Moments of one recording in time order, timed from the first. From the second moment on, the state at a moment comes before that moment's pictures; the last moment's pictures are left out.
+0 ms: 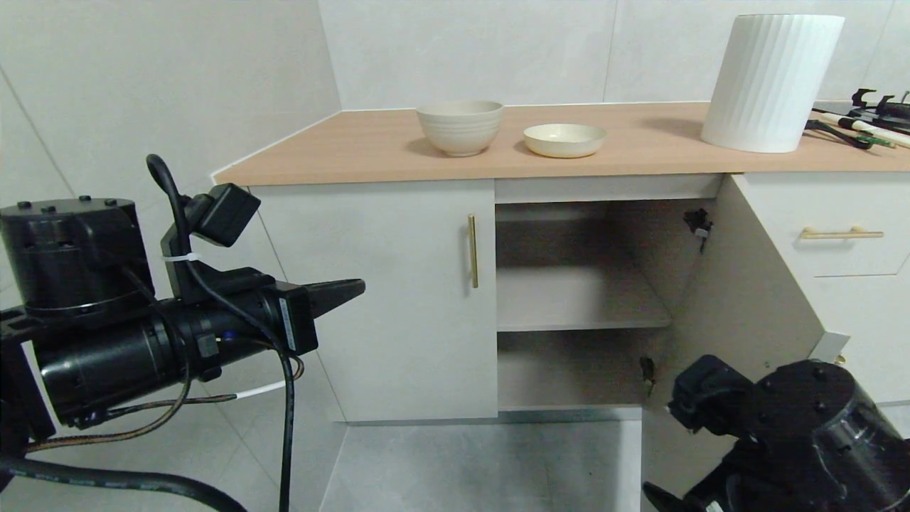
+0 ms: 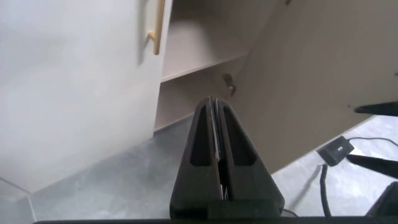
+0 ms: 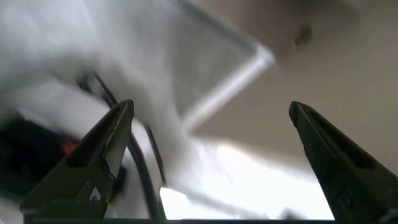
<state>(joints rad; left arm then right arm) -0.33 1.45 -0.69 -0.54 -0.32 -0.19 0.90 1.44 -0.63 0.06 -0.49 0.13</state>
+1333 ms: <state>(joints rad) -0.34 1.31 -0.90 -0.02 -0.32 -0.19 0.62 1.46 -1.13 0.07 -0.06 0.34</state>
